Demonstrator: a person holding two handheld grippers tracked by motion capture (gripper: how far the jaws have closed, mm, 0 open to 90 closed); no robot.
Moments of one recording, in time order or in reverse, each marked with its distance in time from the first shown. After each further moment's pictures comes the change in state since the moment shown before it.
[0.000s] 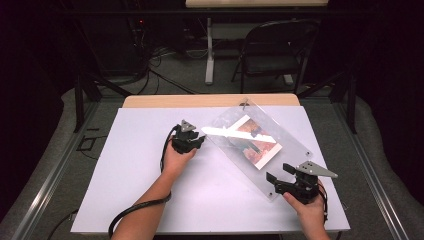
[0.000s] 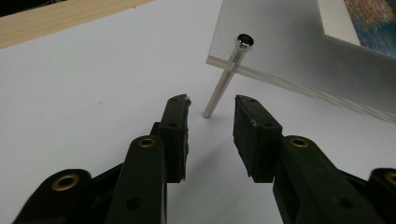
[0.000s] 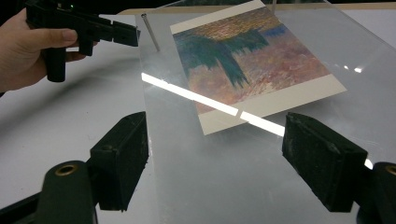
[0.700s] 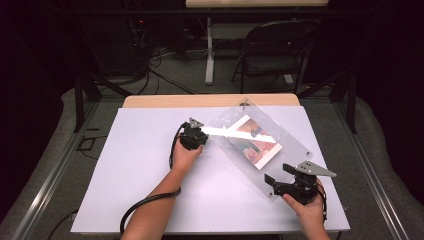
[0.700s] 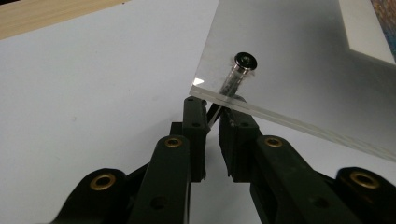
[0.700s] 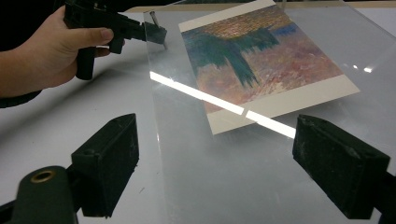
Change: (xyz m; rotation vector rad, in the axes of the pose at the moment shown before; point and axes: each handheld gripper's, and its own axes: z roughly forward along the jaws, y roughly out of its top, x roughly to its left) left arm -0.007 0.011 0.025 0.030 0.016 -0.019; right arm 0.002 0.001 0.001 0.009 0.028 -0.005
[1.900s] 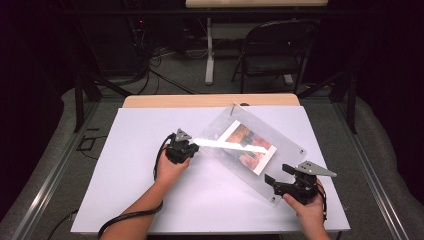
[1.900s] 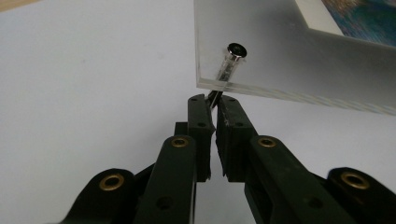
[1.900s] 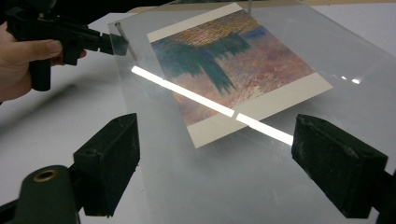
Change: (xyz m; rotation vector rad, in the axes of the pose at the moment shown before) left arm -0.001 -0.038 -0.062 0.013 -0.083 0.046; right arm -0.001 -0.001 0.000 0.006 0.010 0.013
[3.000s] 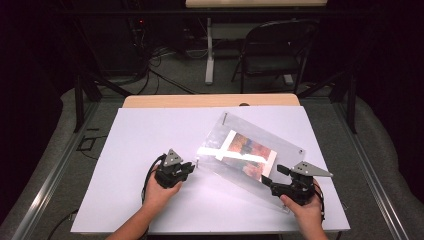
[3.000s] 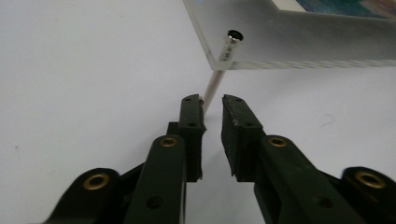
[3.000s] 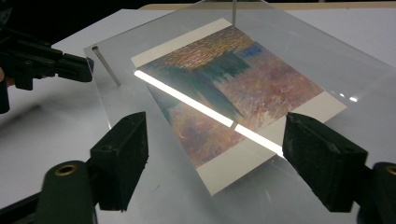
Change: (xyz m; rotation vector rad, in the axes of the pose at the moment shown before) left arm -0.028 -0.041 -0.046 -0.020 -0.042 0.035; right arm 0.009 0.002 0.002 0.002 0.036 -0.036
